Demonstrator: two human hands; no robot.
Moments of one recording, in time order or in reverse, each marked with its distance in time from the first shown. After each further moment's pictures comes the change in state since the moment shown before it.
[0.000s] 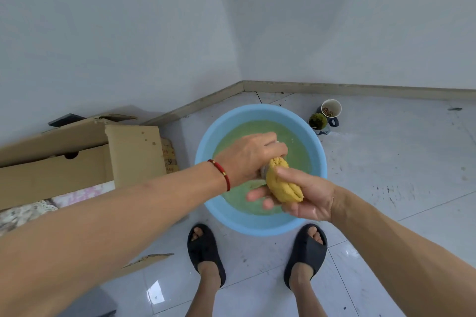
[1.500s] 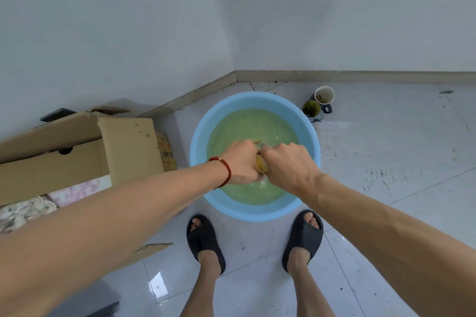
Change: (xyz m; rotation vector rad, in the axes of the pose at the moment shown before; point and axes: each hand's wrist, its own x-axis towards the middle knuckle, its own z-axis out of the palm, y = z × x) left_hand -0.002 0.027 0.013 -0.204 -0.538 -0.763; right_hand 0.021 0.004 0.018 -2.071 0.834 -0.063
